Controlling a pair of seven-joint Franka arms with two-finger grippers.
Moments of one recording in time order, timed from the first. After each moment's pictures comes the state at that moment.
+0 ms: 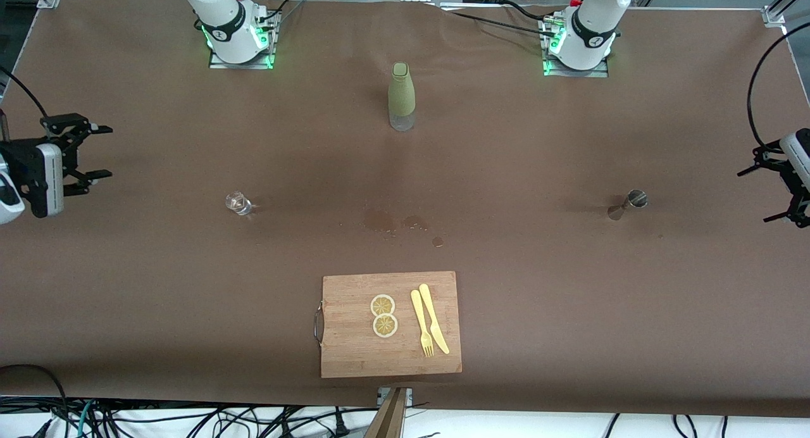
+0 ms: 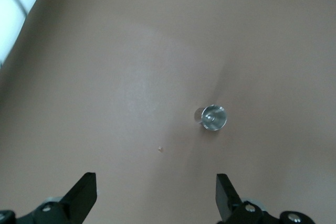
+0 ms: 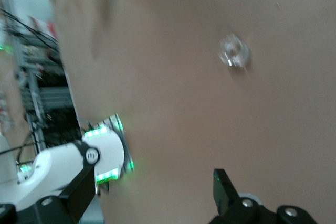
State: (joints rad) left arm 0.27 0.15 0.00 -1.67 -0.15 1.81 1.38; right arm 0.03 0.44 -0.29 -1.25 0.23 1.10 -1.33
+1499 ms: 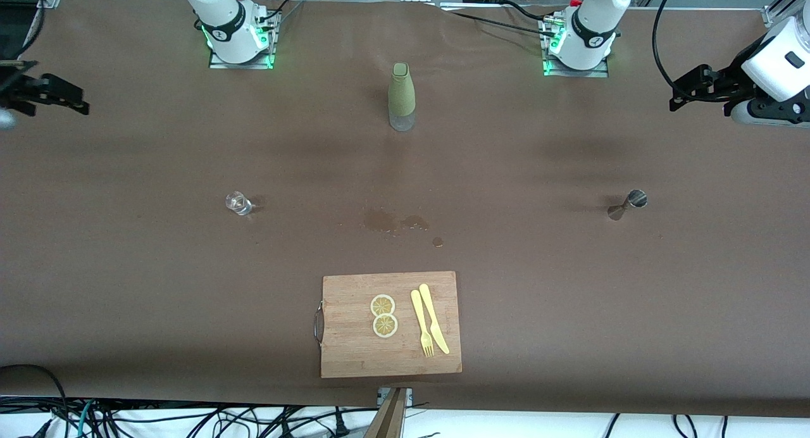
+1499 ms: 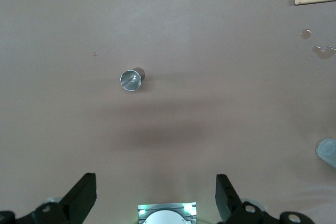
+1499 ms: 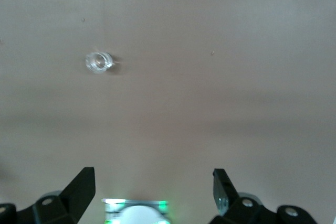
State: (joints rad) left arm 0.07 -0.09 -0.10 -1.69 -0.04 1.45 0.02; right arm -0.04 -0.09 -0.03 -1.76 -0.05 1.51 -0.02
